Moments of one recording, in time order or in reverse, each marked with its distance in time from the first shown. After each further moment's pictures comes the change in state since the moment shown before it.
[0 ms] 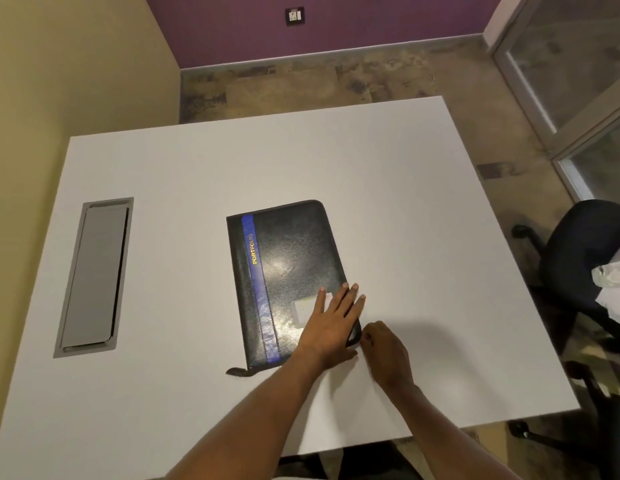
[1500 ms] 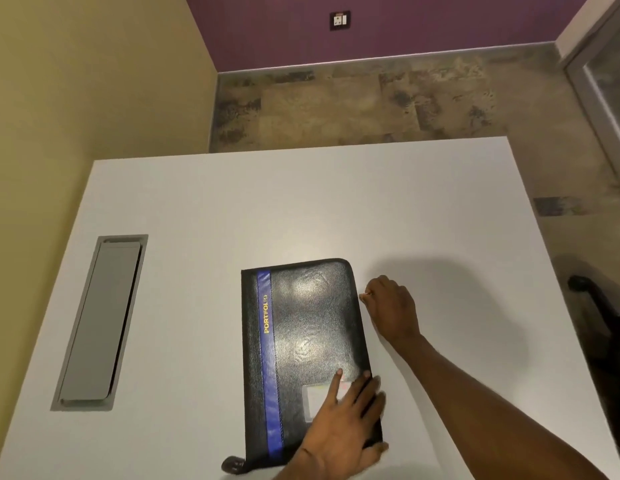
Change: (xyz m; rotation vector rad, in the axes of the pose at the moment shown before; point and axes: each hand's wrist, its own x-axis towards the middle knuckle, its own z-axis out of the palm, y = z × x) left_hand 0.025 -0.021 0.012 -0.091 0.011 -0.004; right_hand 0.263 -0.087 -0.051 -0.308 0.073 -0.339
